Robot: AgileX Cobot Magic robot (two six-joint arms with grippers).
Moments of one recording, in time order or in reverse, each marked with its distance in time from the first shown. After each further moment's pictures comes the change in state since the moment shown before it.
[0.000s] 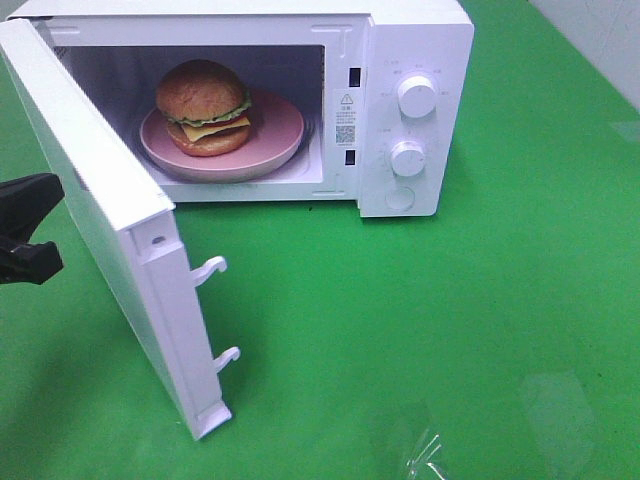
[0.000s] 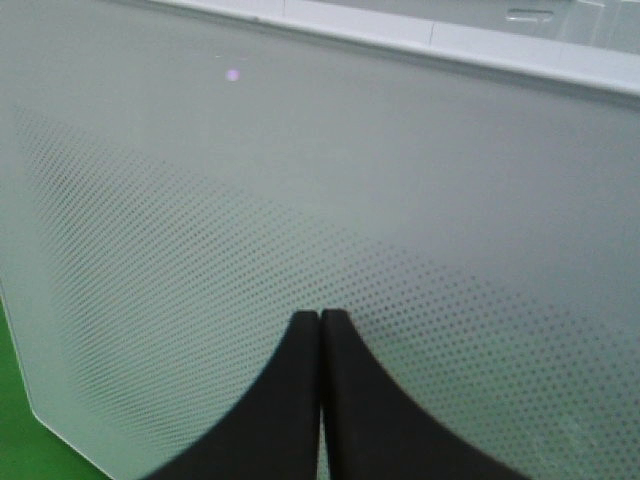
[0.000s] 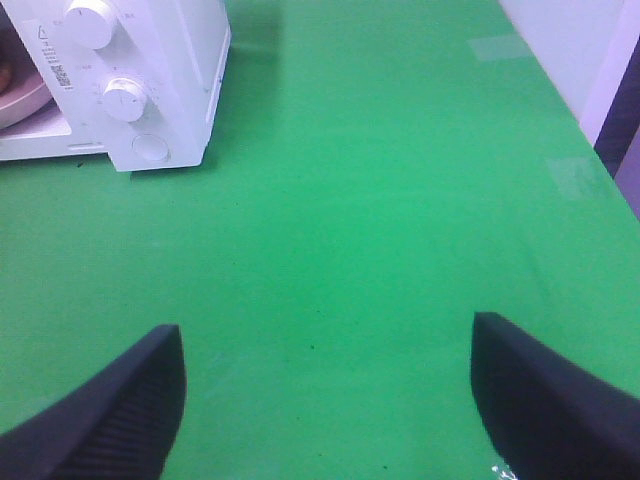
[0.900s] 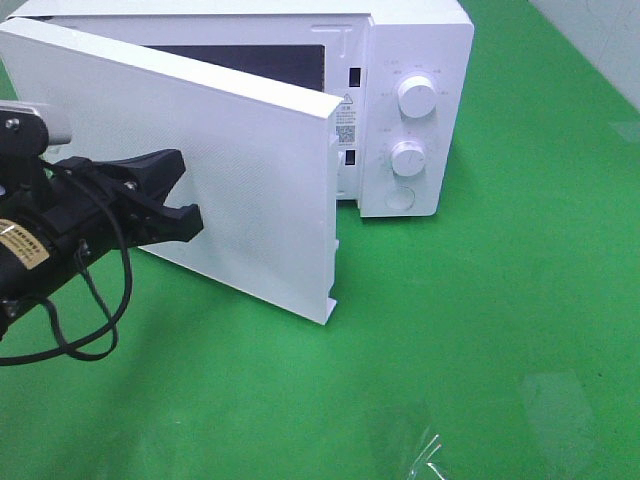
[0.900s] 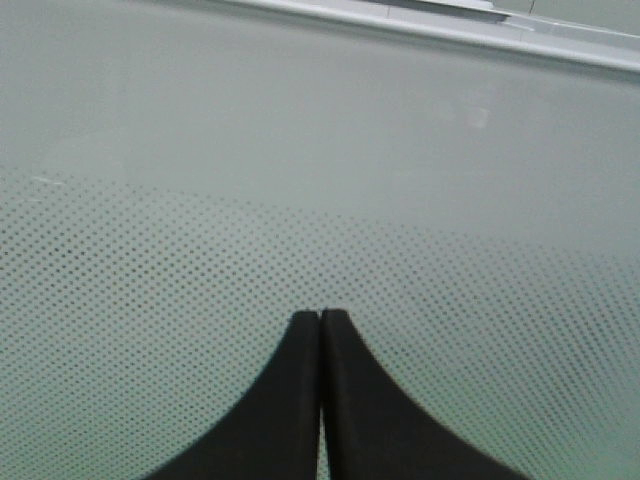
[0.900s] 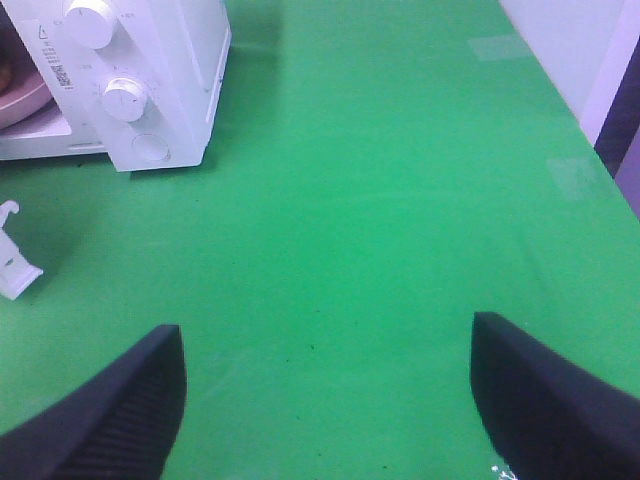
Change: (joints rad) left arm -0.364 0.263 -0.256 -0.341 -0.033 0.044; right arm 0.000 0.000 0.000 0.000 0.000 0.000
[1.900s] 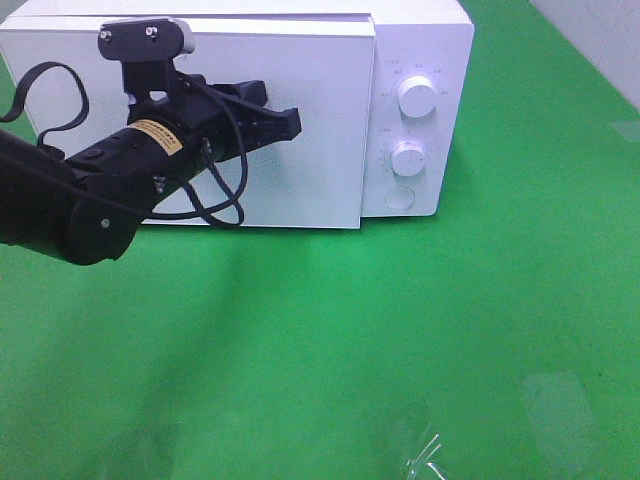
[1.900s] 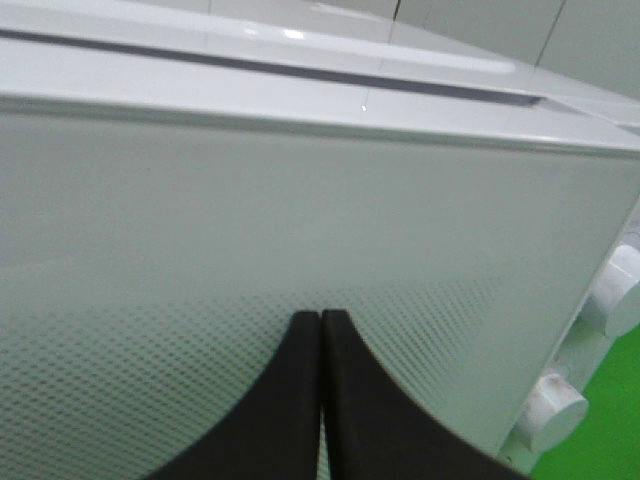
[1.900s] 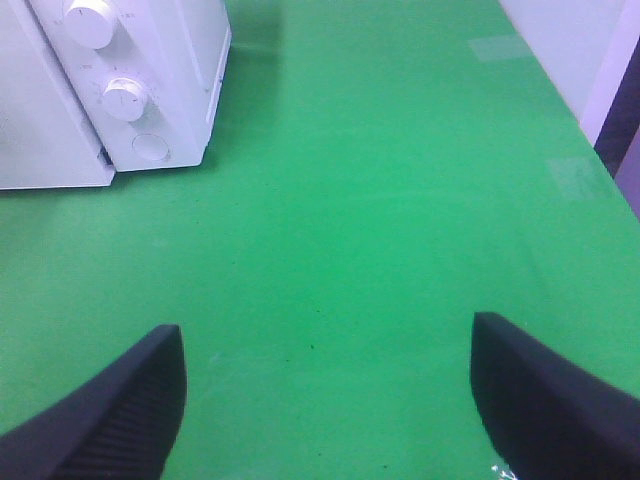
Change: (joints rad) left arm -0.044 0.187 -0.476 -0.093 0.297 0.029; right arm 0.000 0.000 0.000 0.000 0.000 0.000
